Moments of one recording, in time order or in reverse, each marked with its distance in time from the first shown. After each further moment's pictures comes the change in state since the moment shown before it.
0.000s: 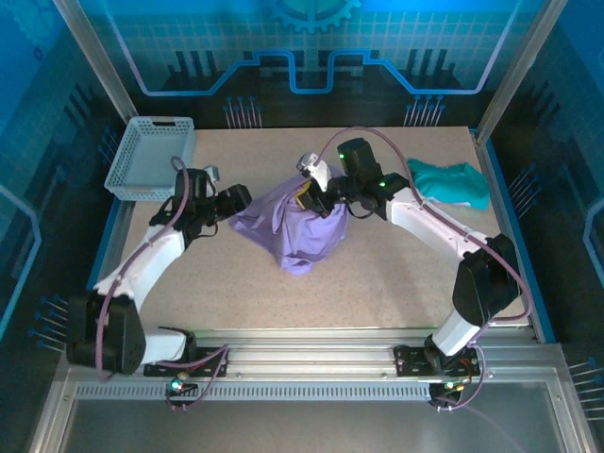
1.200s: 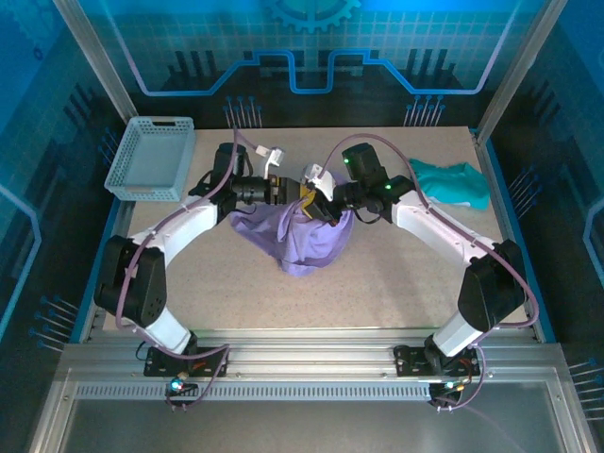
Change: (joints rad) left arm -0.155 0.349 0.267 0.215 0.612 0.187; right arm -0.013 -0.046 -0.038 -0.089 -0.037 -0.150
